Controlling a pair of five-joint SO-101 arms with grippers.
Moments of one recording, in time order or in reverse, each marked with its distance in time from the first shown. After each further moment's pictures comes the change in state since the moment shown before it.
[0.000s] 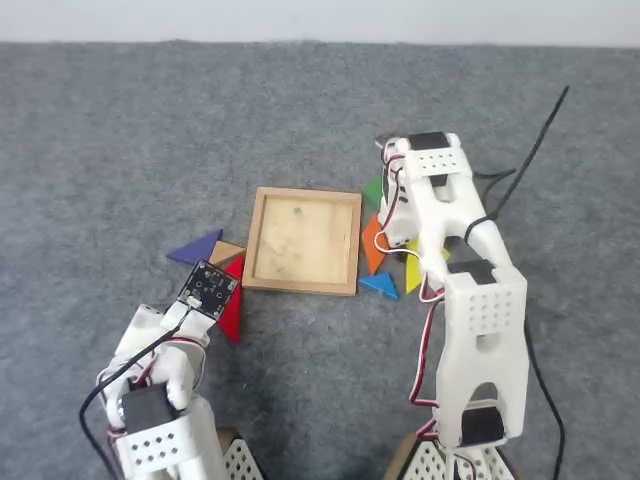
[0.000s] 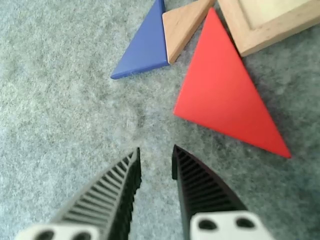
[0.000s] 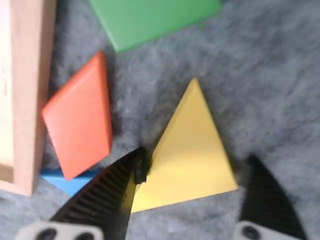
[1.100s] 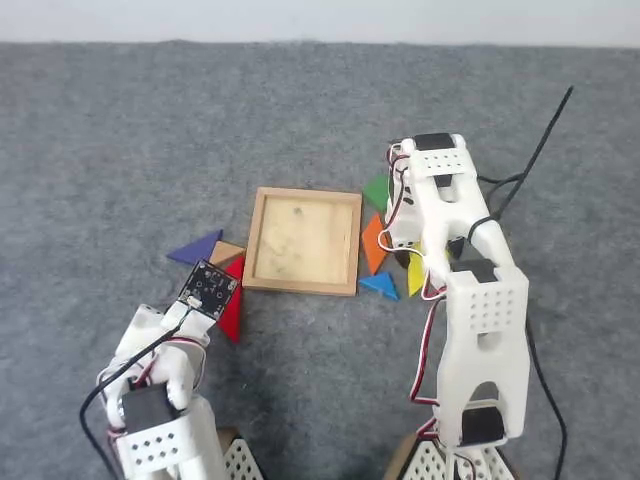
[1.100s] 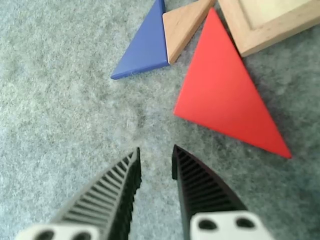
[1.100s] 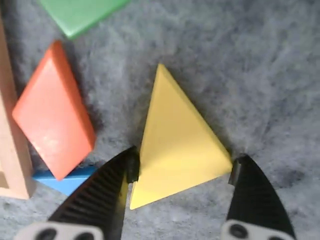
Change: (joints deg) left arm 0.0 0.0 0.0 0.0 0.0; right arm 0.8 0.4 -0.3 2.2 -6.2
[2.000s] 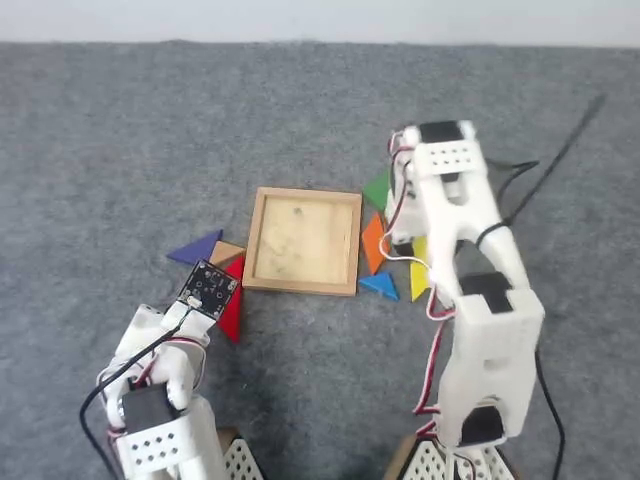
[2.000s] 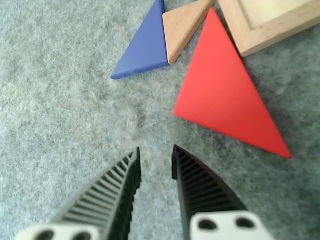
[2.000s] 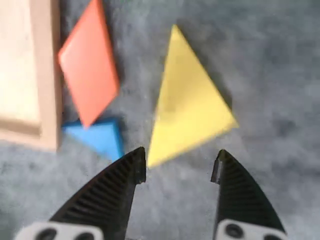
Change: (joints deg) left arm 0.0 0.0 0.0 0.0 0.0; right arm -1.9 -13.1 8.0 1.5 -1.8
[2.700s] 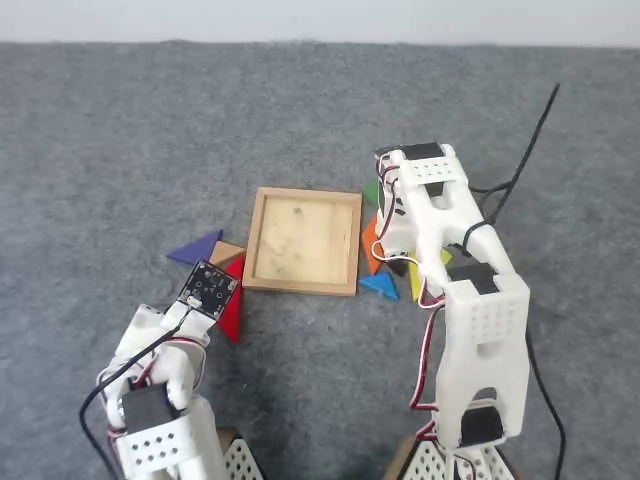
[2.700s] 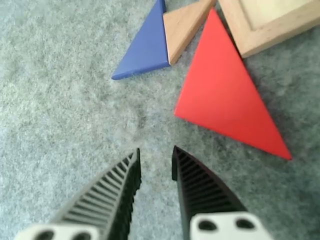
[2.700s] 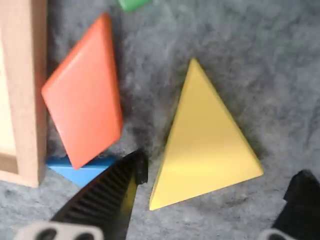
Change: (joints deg) left arm 0.0 0.0 0.0 0.0 0.0; right arm -0.5 7.6 1.4 -6.3 4.7
